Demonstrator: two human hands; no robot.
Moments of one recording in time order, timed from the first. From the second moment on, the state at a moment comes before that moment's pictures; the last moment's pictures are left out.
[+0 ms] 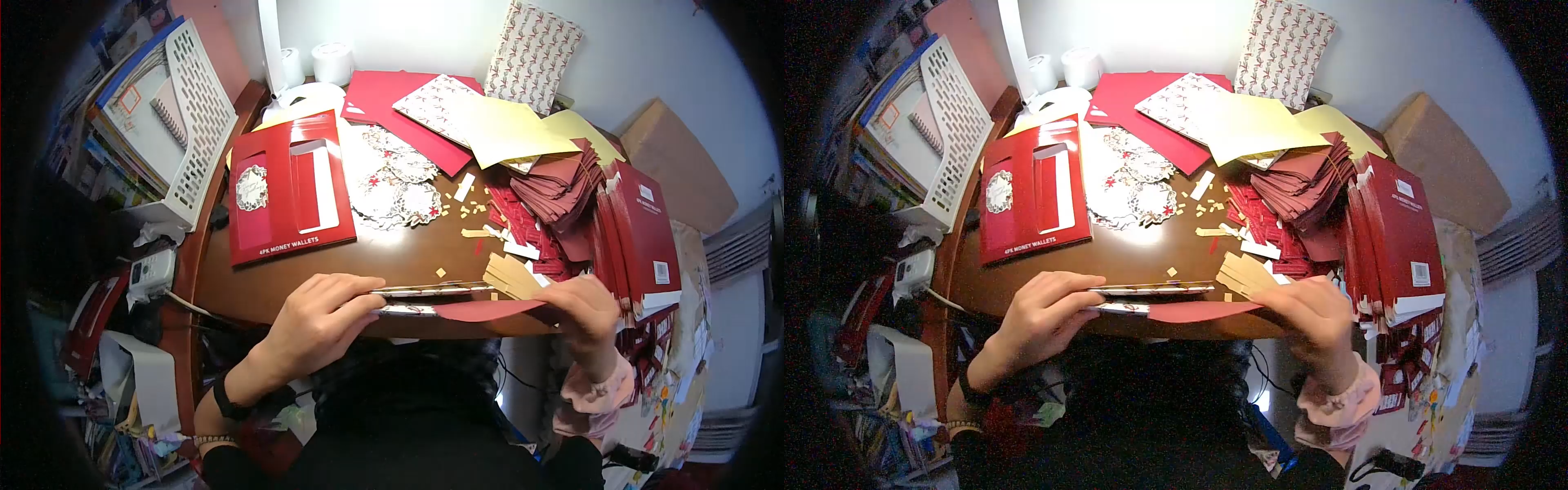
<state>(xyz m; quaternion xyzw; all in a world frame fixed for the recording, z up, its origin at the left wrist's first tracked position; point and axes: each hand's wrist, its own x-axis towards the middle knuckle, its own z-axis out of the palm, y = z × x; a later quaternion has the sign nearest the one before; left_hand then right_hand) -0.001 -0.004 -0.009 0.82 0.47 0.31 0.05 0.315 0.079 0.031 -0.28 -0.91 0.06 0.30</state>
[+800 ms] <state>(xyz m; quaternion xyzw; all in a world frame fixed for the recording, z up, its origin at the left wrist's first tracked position) -0.003 -0.006 -0.012 0.80 0.50 0.34 0.05 0.274 0.064 -0.057 -0.25 -0.73 0.47 0.43</state>
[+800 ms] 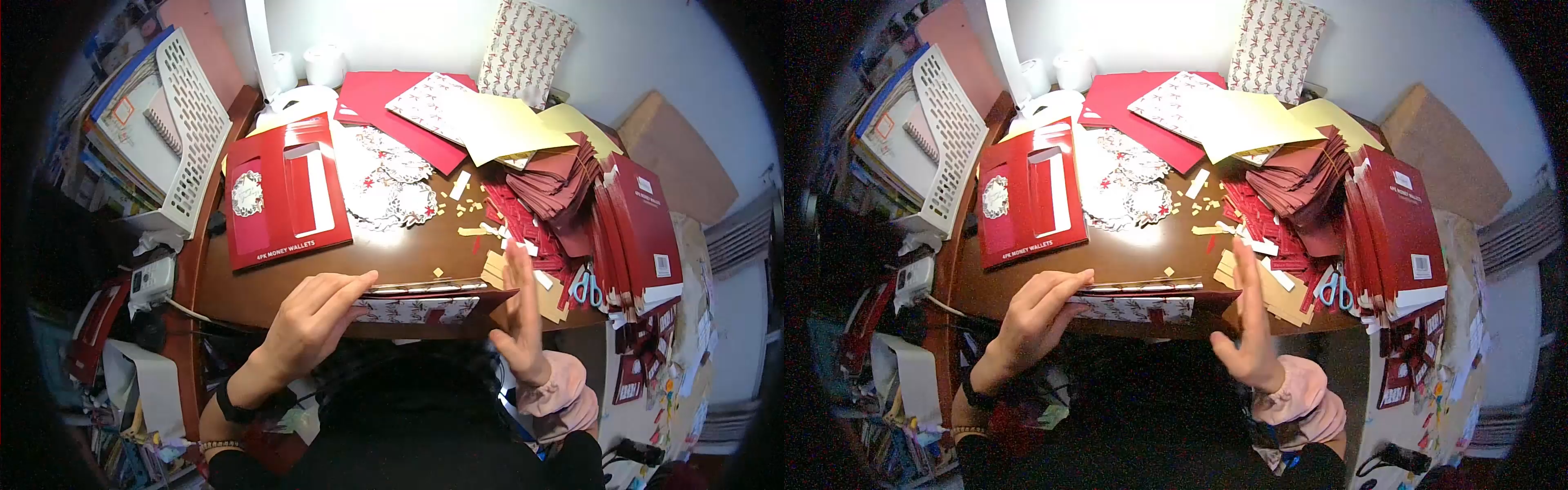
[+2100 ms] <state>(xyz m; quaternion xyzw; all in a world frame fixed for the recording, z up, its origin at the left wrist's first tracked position) 0.020 0.000 0.000 0.85 0.50 0.14 -0.07 0.233 0.058 -0.060 -0.28 -0.77 0.46 0.35</state>
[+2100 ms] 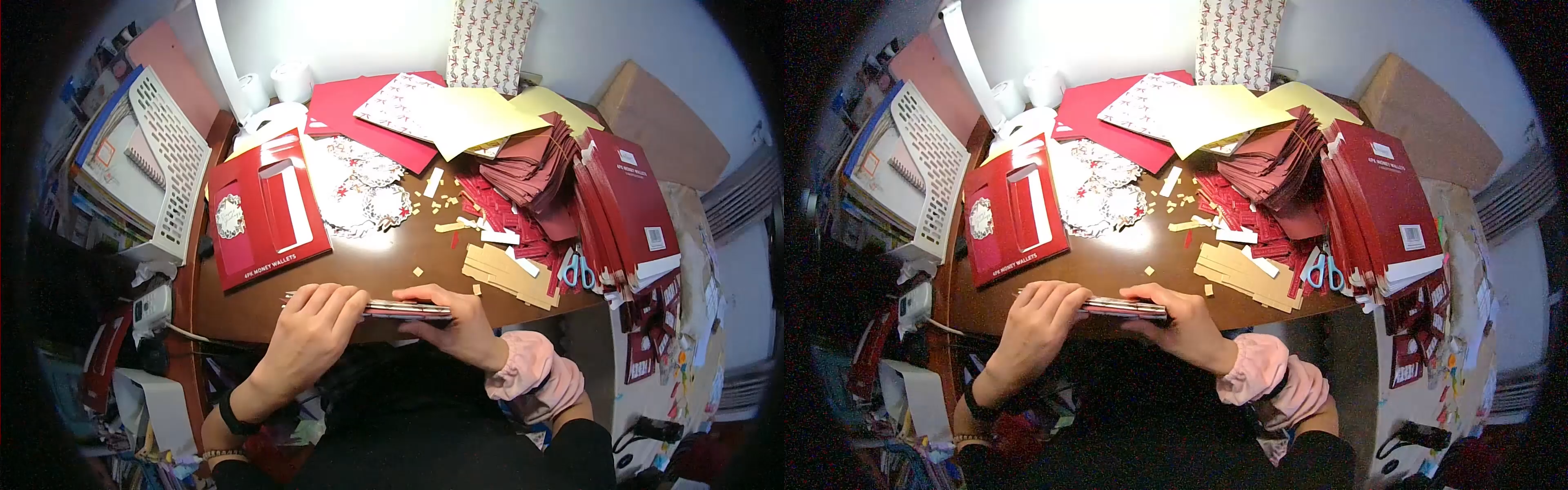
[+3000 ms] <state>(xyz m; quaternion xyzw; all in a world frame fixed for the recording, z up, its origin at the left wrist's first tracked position) -0.033 0.016 0.006 0.75 0.59 0.30 -0.01 0.262 0.062 -0.081 -0.34 -0.64 0.52 0.45</state>
